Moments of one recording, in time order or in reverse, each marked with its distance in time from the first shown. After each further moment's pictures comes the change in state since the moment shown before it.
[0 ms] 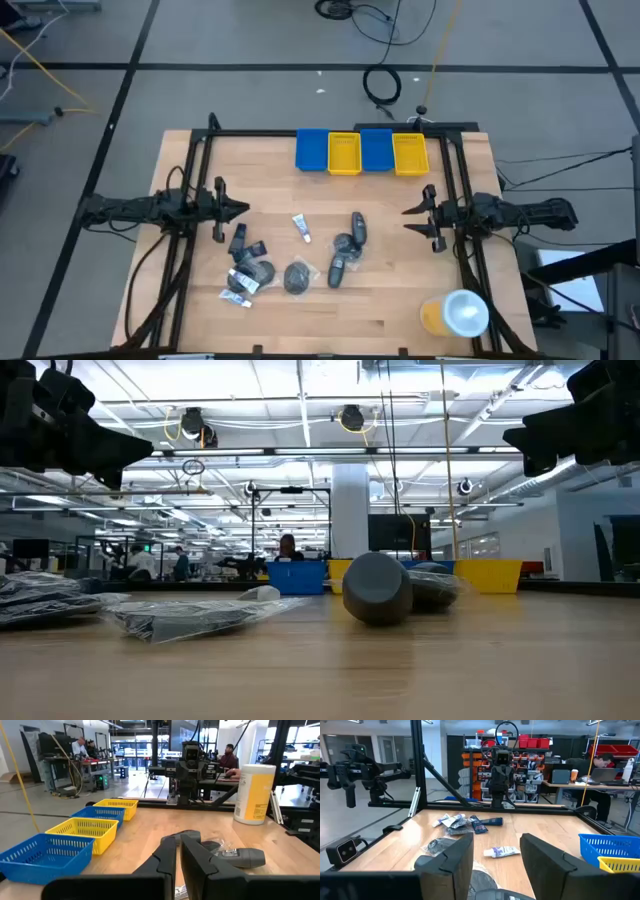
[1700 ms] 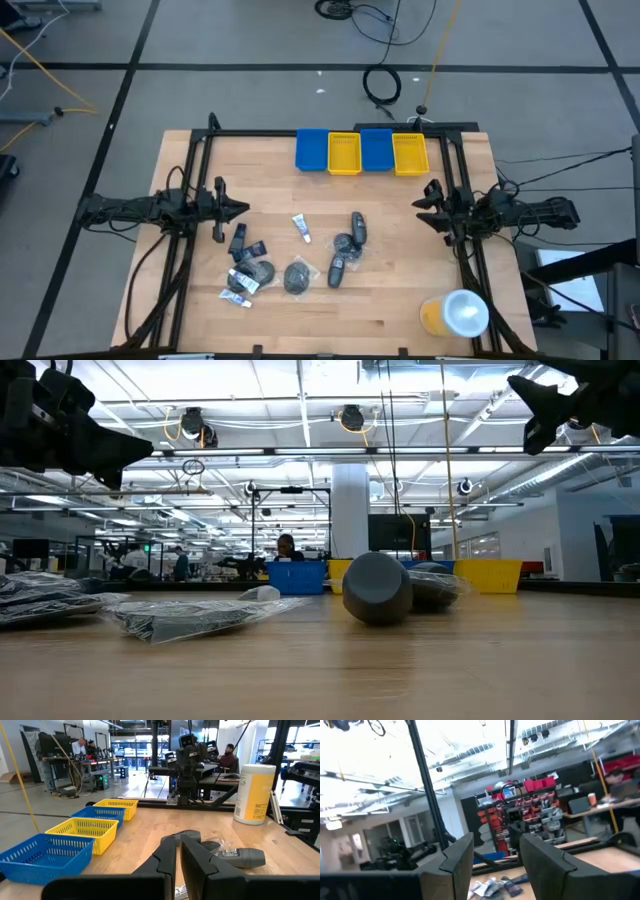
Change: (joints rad) left arm 0.000 0.000 0.000 0.000 0.000 0.000; right arm 0.000 0.066 0.000 0.360 0.006 0.331
